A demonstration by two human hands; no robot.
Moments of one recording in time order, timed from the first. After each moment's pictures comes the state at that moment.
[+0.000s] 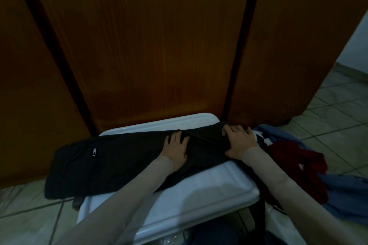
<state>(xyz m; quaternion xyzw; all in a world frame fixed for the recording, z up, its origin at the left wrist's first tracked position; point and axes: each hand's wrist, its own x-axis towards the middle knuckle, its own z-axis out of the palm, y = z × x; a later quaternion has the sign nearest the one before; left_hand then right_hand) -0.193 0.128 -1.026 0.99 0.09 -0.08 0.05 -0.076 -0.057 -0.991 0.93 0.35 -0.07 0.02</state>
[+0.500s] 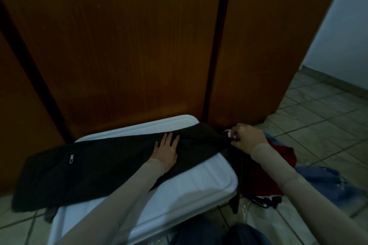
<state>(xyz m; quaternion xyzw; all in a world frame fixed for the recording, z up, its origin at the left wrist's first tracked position) -0.175 0.103 -1.030 0.99 0.10 -0.09 0.10 -0.058 -0.130 -0.965 0.96 0.28 0.01 -0.01</state>
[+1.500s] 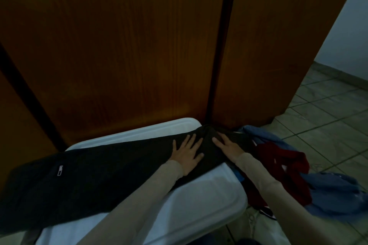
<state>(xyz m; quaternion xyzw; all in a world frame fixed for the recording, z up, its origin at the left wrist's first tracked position) -0.123 0.076 -1.034 0.98 0.04 -0.13 0.14 -0.027 -0.075 -1.033 0.89 0.11 -0.27 -0.35</state>
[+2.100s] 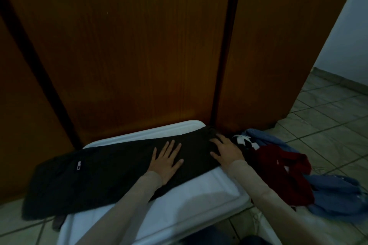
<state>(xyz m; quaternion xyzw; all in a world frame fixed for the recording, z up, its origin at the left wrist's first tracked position) -0.189 0.127 -1.046 0.98 0.10 -0.10 0.12 -0.076 -0.060 -1.018 0.96 0.27 -0.09 -0.08</state>
